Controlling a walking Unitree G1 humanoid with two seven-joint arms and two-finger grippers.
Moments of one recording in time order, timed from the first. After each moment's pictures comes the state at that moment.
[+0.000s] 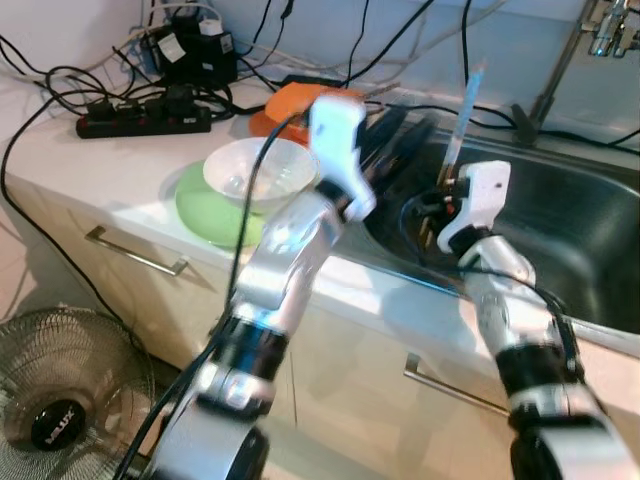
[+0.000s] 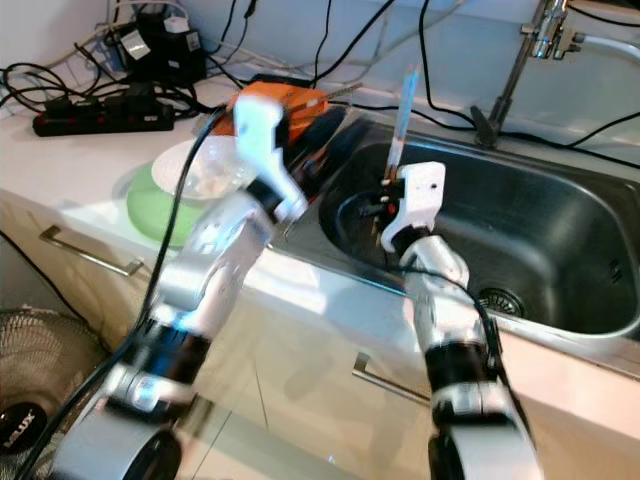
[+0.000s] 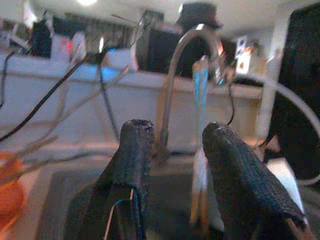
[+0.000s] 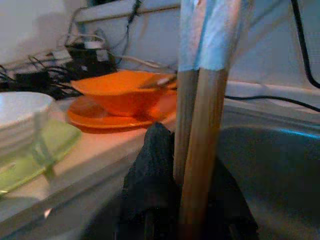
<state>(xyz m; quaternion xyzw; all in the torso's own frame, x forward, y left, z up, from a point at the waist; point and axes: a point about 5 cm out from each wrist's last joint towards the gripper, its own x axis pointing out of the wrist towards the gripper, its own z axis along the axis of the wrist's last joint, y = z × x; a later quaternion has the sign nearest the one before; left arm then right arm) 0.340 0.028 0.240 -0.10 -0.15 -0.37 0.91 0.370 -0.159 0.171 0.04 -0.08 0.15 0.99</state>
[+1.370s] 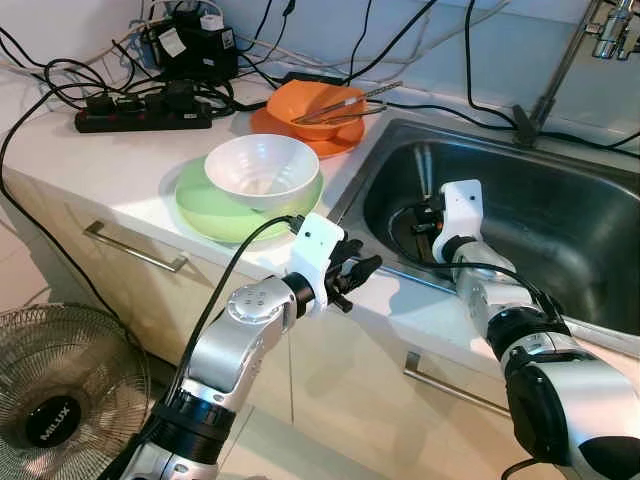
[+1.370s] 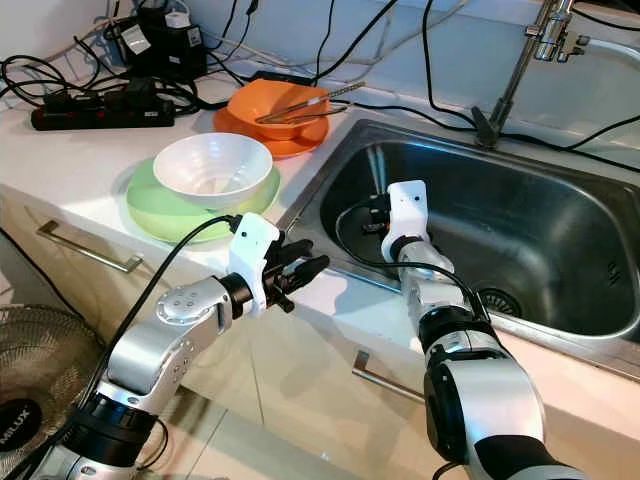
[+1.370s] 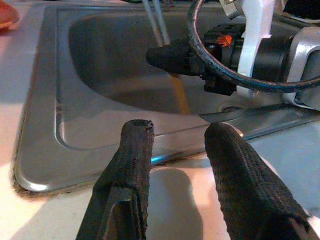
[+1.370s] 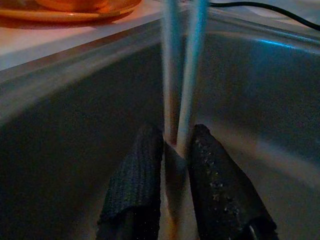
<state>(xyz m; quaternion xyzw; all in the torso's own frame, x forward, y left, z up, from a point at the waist) 0.303 0.055 0.152 0.01 0.07 -0.39 0.92 0.389 -0.163 0.130 -0.03 0.07 0.08 0.99</state>
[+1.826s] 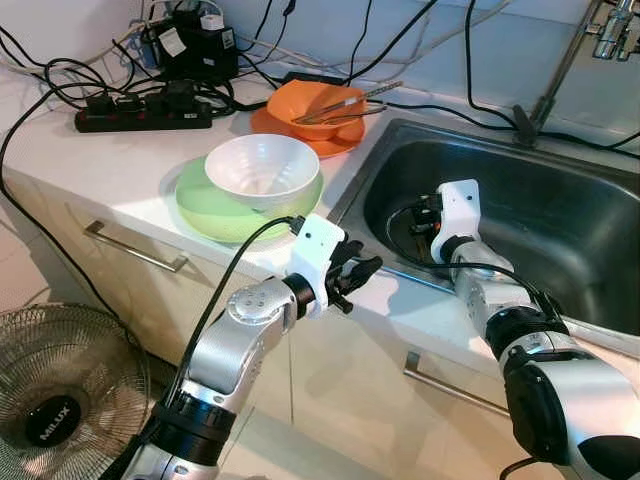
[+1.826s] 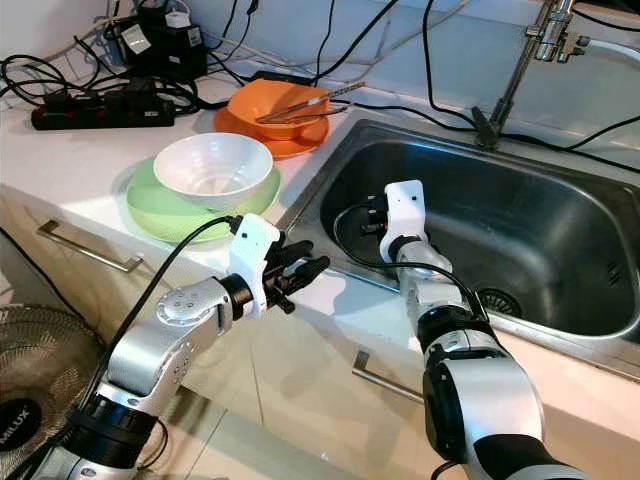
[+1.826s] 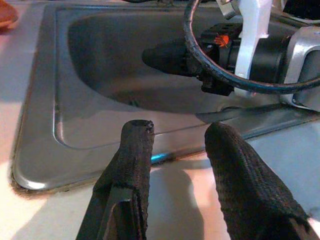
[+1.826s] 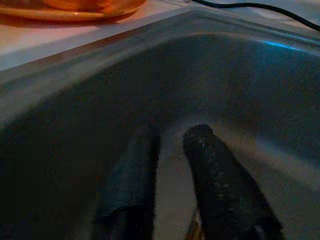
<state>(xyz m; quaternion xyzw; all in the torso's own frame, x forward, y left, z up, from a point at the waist) 0.302 0.054 0.151 0.01 0.07 -0.39 0.92 0.389 -0.161 0.130 -0.03 0.07 0.08 0.99</state>
